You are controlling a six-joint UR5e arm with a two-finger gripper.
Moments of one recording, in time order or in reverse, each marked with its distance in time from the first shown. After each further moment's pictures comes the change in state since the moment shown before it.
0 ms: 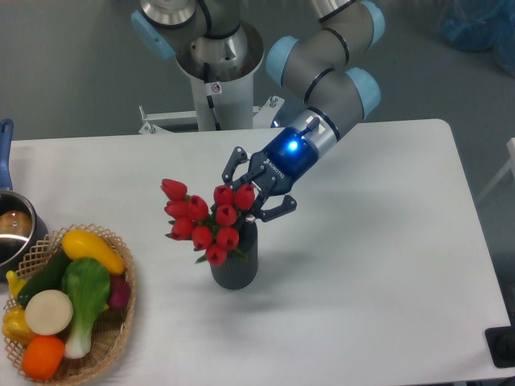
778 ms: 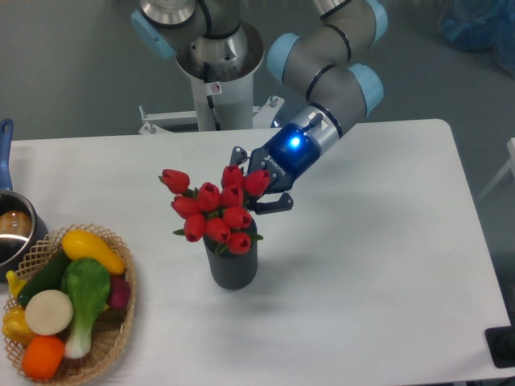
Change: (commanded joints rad) arm -0.012 0.005 0.003 0.002 -0.012 -0.005
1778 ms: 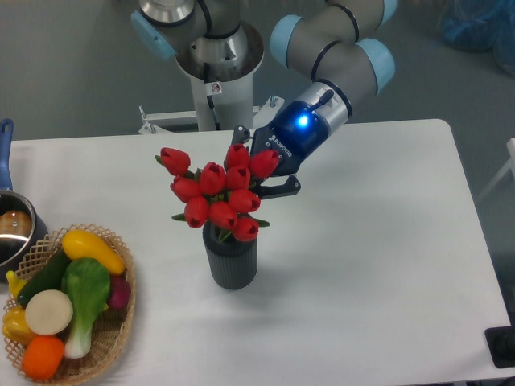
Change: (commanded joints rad) arm 0.000 0.043 0.086 -0.009 -0.043 -0.195
